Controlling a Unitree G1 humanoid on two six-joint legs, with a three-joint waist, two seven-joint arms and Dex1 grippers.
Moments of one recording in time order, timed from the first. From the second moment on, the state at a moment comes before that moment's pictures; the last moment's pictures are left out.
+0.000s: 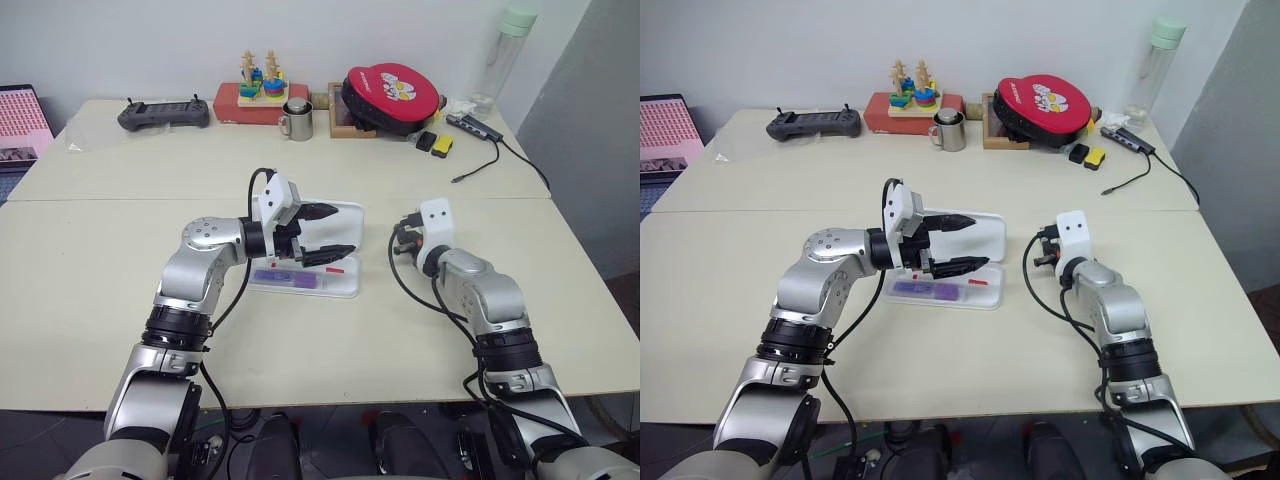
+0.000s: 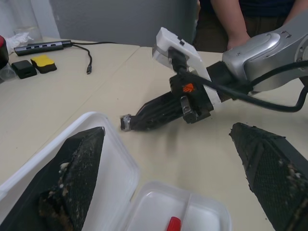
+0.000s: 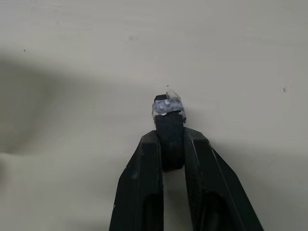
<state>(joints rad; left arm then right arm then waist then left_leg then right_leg) -0.68 0.45 -0.07 0.19 -0.31 0.32 -1.14 -0.59 -0.23 0.03 0.08 0.18 0.70 0.22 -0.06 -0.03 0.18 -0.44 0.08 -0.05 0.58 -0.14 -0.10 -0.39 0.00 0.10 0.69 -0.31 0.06</state>
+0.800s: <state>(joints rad) -0.51 0.78 -0.07 0.16 -0.28 0.26 -1.32 -0.59 -0.40 0.38 -0.09 0.23 0.71 0.73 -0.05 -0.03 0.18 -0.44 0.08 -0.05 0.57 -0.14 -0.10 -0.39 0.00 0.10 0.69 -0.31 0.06</state>
